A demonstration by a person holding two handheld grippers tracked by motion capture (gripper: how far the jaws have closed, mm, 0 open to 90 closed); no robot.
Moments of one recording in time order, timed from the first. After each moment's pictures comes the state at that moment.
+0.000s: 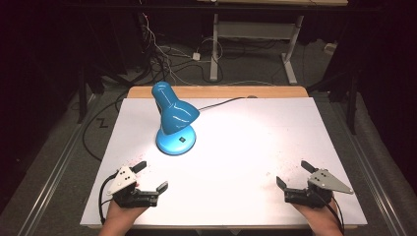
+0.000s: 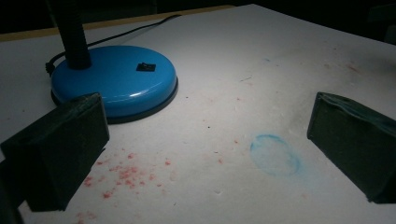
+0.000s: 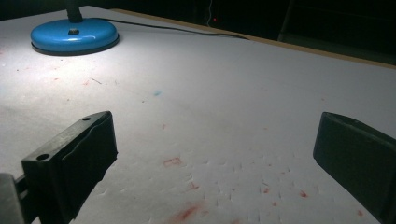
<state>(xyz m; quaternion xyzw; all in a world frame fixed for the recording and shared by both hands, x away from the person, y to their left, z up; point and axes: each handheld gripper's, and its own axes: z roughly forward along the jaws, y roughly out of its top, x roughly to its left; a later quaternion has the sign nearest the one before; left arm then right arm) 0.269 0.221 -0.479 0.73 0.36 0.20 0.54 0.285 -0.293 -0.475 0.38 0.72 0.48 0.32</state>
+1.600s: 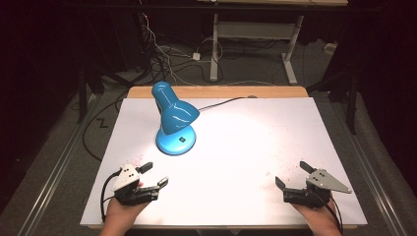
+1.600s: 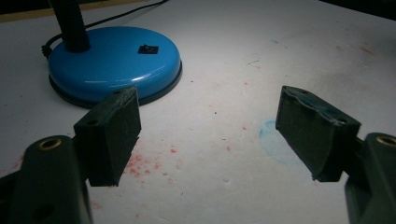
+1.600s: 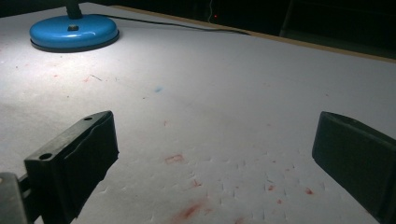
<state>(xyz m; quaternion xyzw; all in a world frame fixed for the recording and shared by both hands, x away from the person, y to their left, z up) 0.277 0.219 -0.481 0.75 0.38 0.19 0.50 0.286 -0.291 -0.478 0.39 0.72 0.48 0.31</state>
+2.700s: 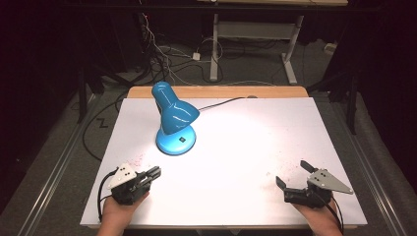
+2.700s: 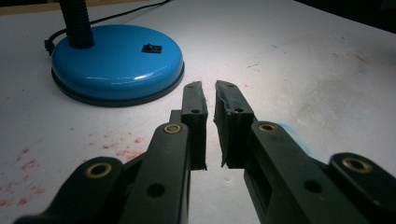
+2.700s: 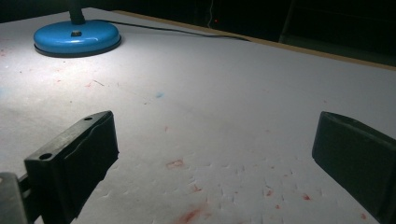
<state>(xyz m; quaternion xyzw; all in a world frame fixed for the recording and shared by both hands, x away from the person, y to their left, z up) 0.278 0.227 -0.481 0.75 0.38 0.17 0.51 0.284 -0.291 -0.474 0.38 0.72 0.49 0.32</state>
